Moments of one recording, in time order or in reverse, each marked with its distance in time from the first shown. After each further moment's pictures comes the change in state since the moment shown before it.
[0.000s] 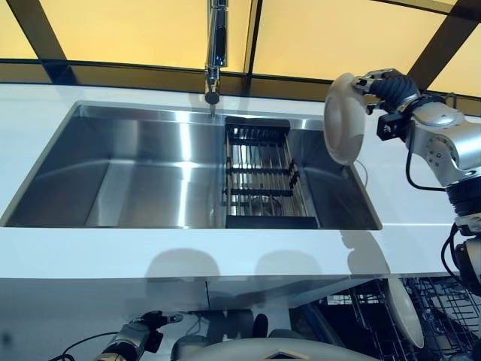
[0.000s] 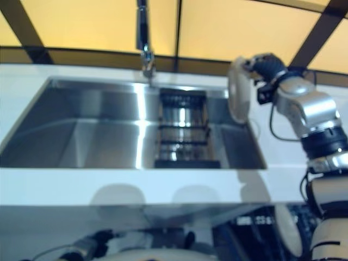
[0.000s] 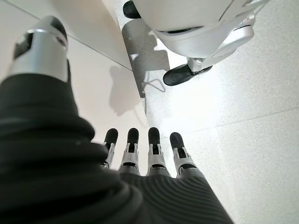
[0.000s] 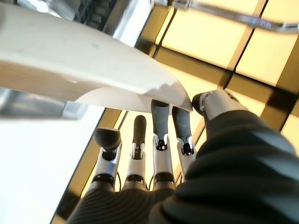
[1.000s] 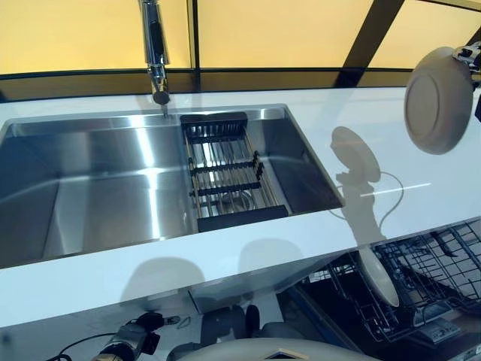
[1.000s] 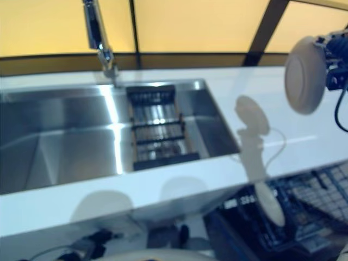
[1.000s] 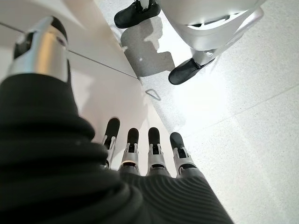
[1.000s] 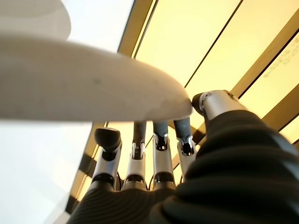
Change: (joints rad) left arm 0.001 0.016 -0.012 0.020 0.001 -0.025 -0.003; right arm 0.035 -0.276 -0.126 0.086 -0.019 0.021 0.124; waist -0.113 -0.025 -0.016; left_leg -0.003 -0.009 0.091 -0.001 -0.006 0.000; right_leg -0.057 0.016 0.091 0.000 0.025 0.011
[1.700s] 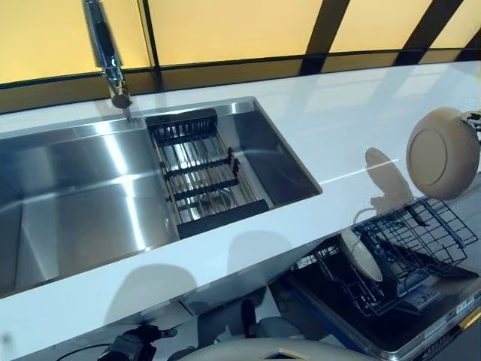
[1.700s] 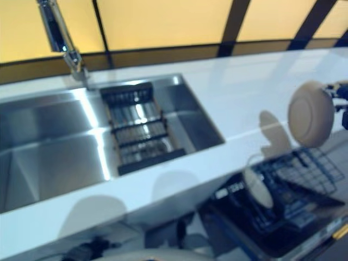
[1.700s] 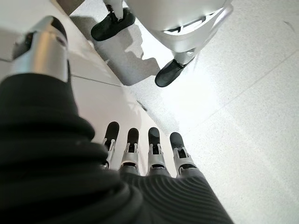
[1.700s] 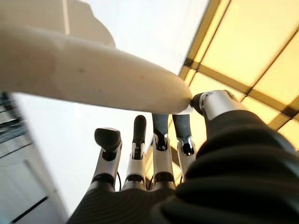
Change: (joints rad) left arm 0.034 0.005 0.000 0.022 0.061 0.002 -0.031; right arm 0.377 -0.028 -0.253 0.023 -0.132 0.003 0.192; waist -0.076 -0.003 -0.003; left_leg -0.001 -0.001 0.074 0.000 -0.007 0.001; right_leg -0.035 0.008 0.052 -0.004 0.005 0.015
